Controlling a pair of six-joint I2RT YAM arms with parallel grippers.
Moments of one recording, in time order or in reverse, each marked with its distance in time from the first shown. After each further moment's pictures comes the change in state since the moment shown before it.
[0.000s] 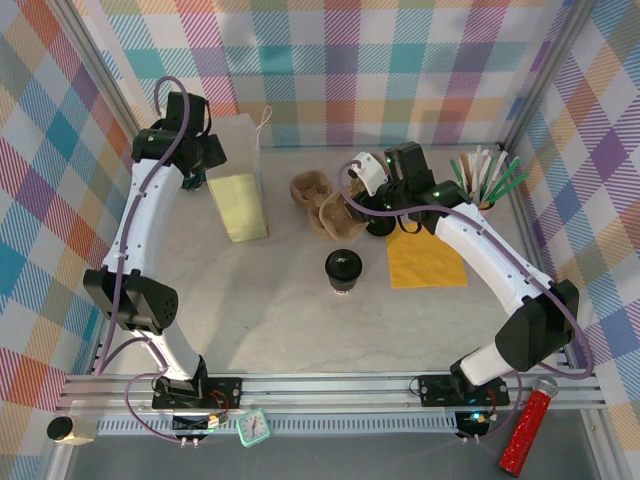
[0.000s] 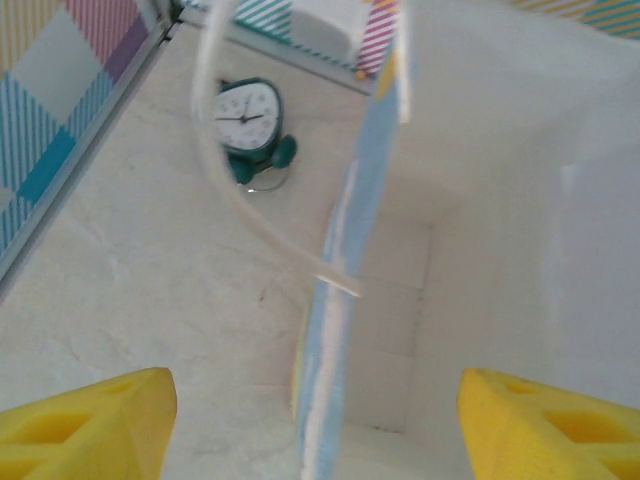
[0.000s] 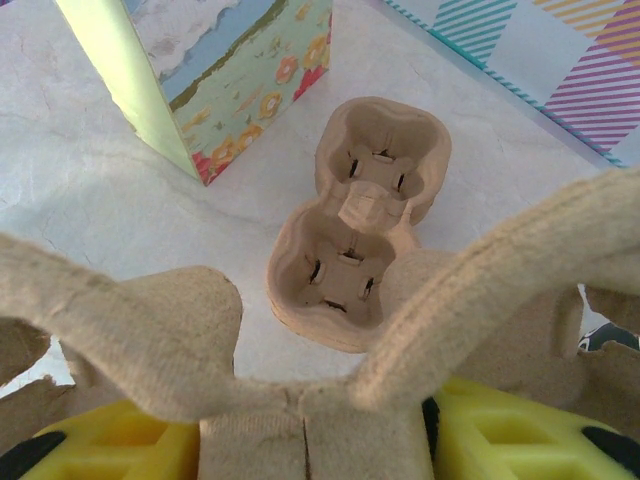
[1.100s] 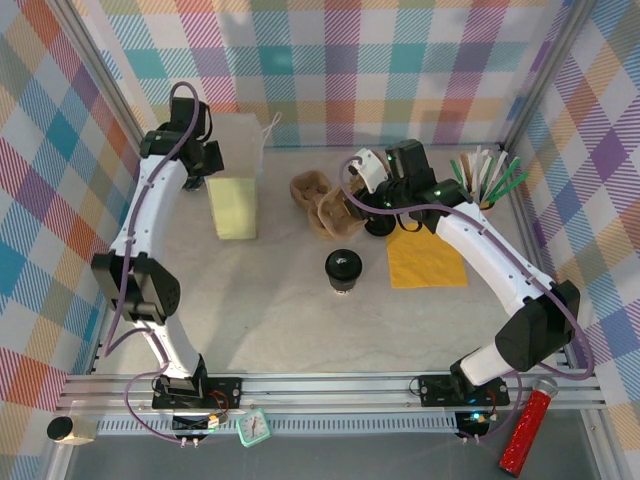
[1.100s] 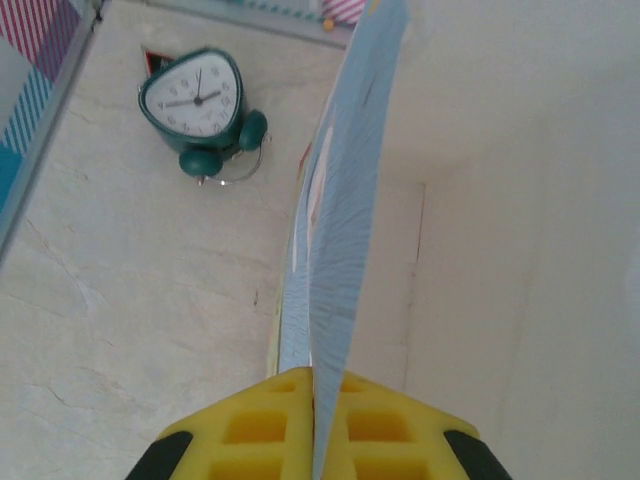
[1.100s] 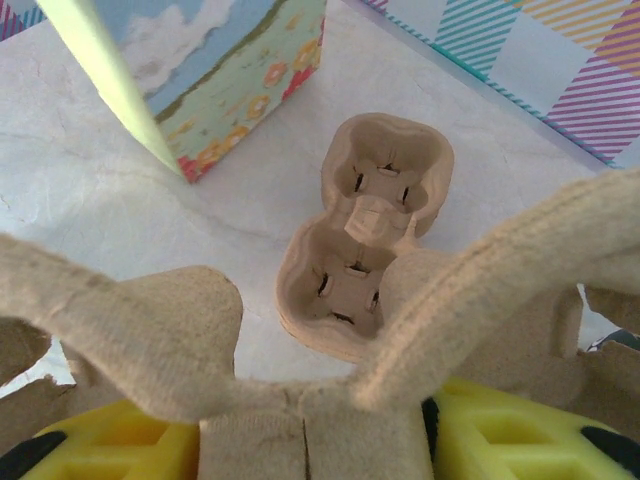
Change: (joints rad) left arm 0.017 0.039 -0.076 0.104 0.109 0.190; right arm 0.000 0.000 0.018 0.002 -0.020 0.028
